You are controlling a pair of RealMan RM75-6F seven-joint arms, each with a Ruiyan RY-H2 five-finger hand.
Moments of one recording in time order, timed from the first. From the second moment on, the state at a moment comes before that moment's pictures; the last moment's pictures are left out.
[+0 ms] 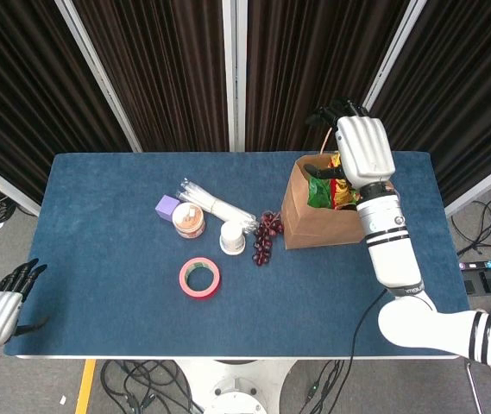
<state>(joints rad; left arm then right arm) -0.11 -1.34 0.06 -1.09 1.58 1.41 -0.36 0.99 -1.08 0.51 -1.90 -0.62 1.20 -0.39</state>
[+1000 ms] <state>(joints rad) -0.10 -1.34 0.06 -1.07 1.57 1.43 -0.39 1.13 -1.46 0.26 -1.79 -0.67 1.06 -0.60</state>
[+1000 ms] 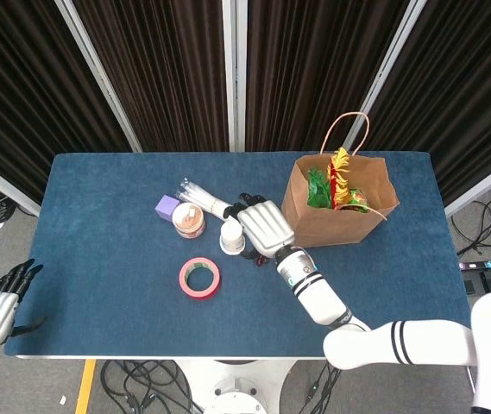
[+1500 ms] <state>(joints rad) -0.09 -1.35 0.07 -1.05 1.59 1.44 -0.41 1.21 -1.71 0.22 -1.45 -0.57 1.01 -0.72</state>
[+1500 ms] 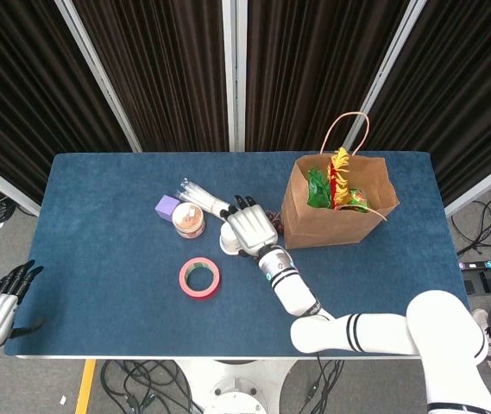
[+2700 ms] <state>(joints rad) -0.09 -1.36 0.07 -0.96 1.58 1.42 -0.48 1.26 -1.93 0.27 -1.11 -0.48 0.89 -0.82</state>
